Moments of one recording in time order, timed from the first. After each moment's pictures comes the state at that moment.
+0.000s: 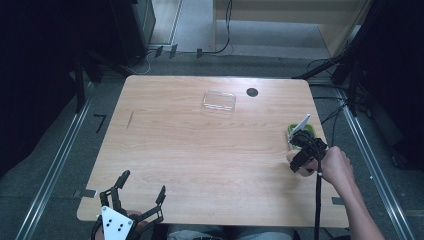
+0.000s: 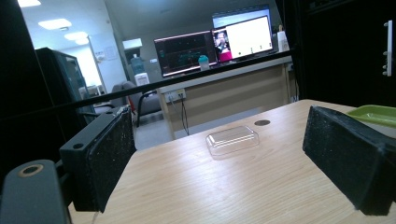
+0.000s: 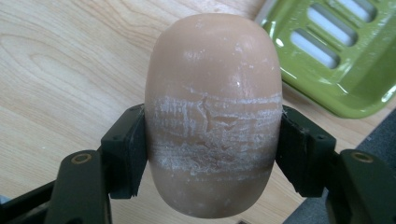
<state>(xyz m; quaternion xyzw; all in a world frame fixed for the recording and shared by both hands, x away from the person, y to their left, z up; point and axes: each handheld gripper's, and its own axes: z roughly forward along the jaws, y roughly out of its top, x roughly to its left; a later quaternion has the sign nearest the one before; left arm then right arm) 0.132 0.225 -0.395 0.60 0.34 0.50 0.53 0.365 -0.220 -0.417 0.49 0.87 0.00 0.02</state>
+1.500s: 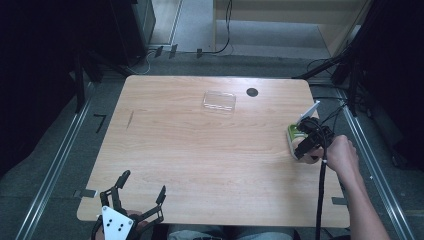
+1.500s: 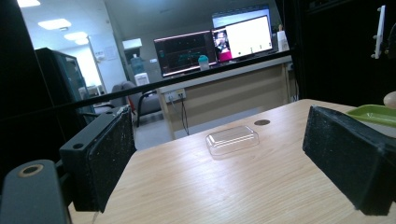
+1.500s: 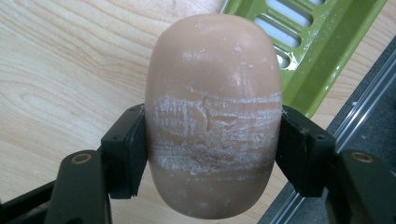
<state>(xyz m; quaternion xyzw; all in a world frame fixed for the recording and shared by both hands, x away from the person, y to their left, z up) 0.132 0.225 -0.395 0.60 0.34 0.50 0.53 0.389 -0.236 -0.395 0.52 0.85 0.02 0.04</state>
